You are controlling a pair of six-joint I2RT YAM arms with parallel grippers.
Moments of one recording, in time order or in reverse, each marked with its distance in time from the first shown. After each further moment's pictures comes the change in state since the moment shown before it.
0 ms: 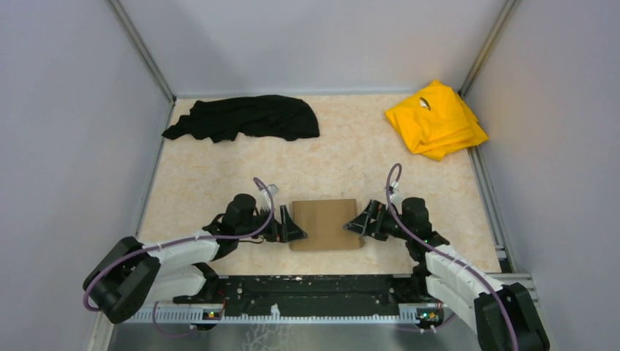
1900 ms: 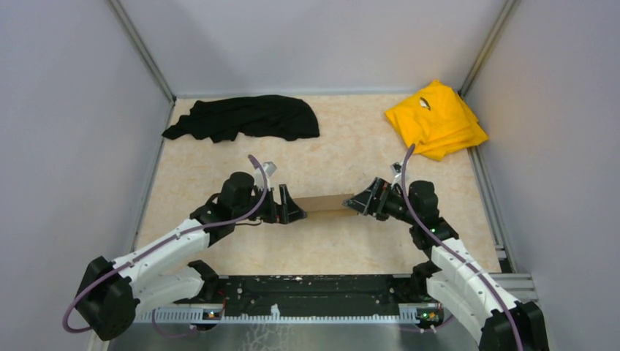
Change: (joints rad) left arm 0.003 -0.144 0.304 -0.452 -0.115 0.080; right arm -0.003 -0.092 0.223 -0.134 0.030 0.062
